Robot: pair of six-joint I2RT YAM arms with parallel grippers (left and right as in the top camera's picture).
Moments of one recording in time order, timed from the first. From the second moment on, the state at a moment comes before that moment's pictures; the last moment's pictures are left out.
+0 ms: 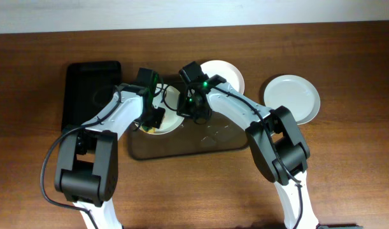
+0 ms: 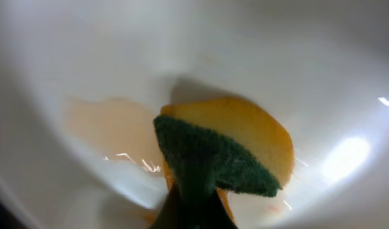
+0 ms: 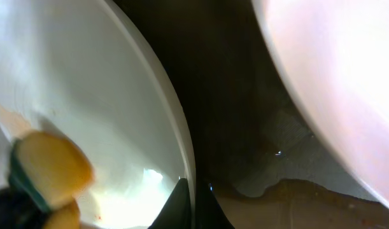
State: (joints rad) left arm -0.24 2.00 1.31 -0.73 -0.07 0.09; right arm 0.55 2.26 1.69 -0.68 -0.28 0.71
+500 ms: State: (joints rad) left arm -0.22 2.09 1.64 -0.78 -0.30 -0.10; right arm 0.55 2.26 1.69 -0.69 -0.28 0.72
